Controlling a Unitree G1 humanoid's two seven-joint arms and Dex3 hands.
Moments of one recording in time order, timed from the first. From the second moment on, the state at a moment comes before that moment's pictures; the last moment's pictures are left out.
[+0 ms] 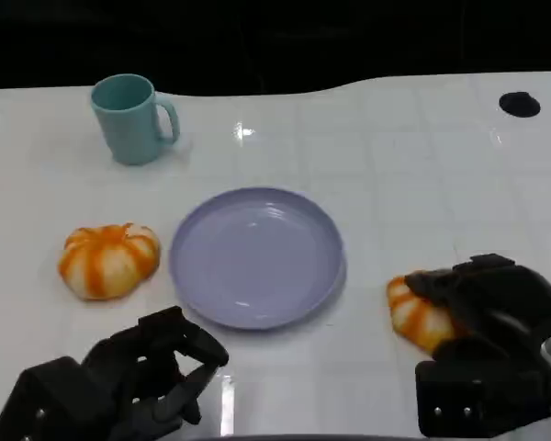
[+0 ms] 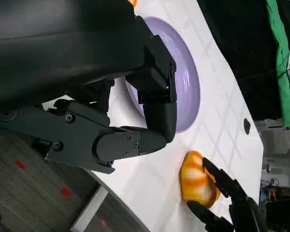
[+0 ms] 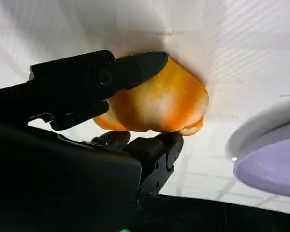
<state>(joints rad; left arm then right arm) 0.24 0.16 -0.07 -0.25 -0.05 0.12 -0.27 -0.25 -0.36 0.37 0.28 -0.89 -0.02 0.04</state>
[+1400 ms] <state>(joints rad) 0.24 0.16 -0.07 -0.29 -0.05 0.15 -0.27 -0.43 -0.25 0.31 0.49 -0.58 -0.34 -0.31</state>
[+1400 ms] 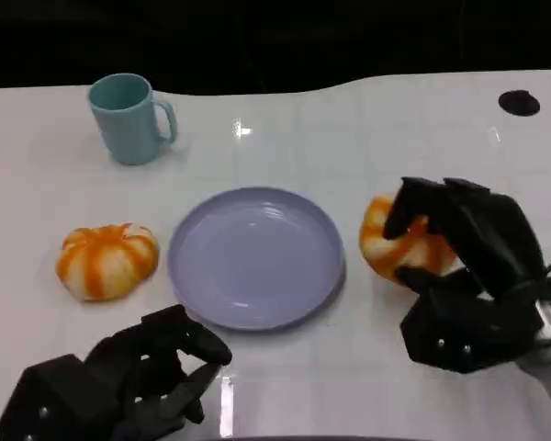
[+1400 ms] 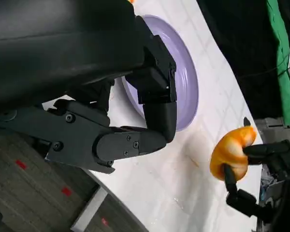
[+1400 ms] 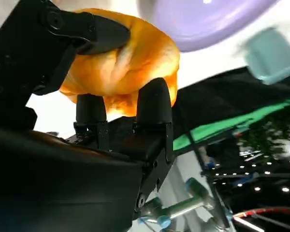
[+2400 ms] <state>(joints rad) 0.25 0.16 -0.08 -0.30 -0.04 0.15 -0.26 -0.78 0.04 0.45 0.92 -0.63 -0.43 -0.34</state>
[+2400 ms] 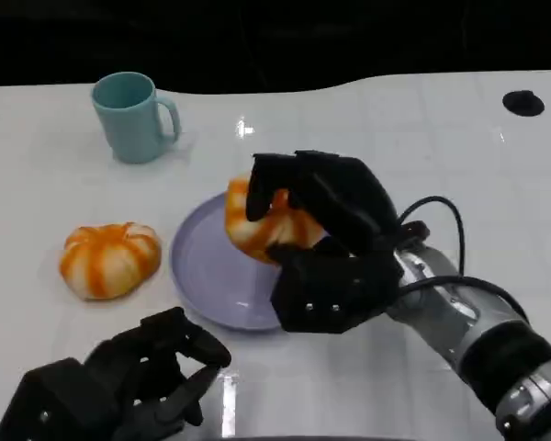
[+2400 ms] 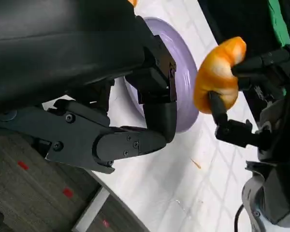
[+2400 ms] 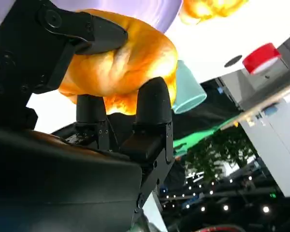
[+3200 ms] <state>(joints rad) 0.26 0.16 -0.09 -0.31 -0.03 0.15 -0.26 -0.77 0.00 0.51 0.82 -0.64 -0.26 -0.04</state>
